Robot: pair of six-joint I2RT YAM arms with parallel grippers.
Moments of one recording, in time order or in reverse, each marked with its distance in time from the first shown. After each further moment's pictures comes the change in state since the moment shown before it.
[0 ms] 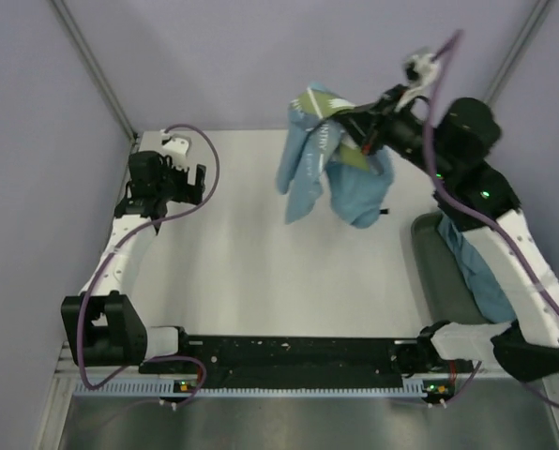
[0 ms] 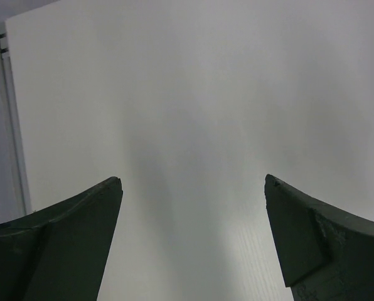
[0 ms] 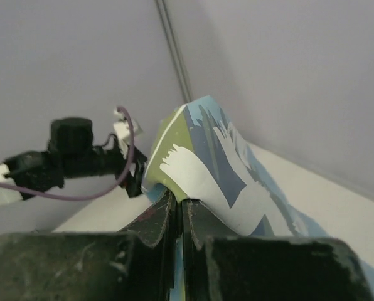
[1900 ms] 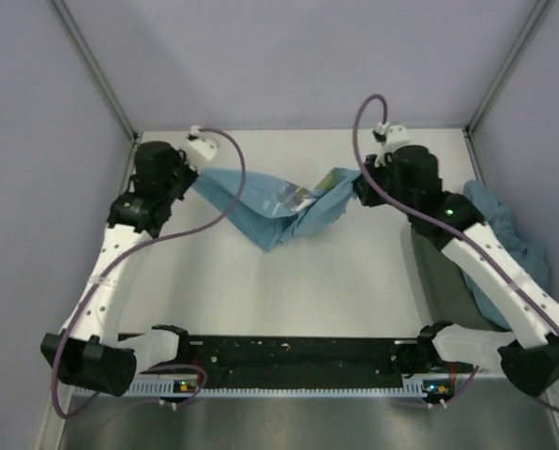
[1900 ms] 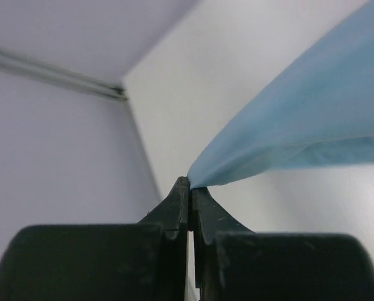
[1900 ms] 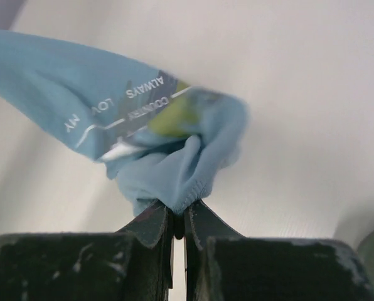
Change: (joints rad) left arm -0.270 -0.103 0.095 -0.286 -0.335 0.428; right arm 0.046 0.094 -0.440 -0.216 0.336 0.022
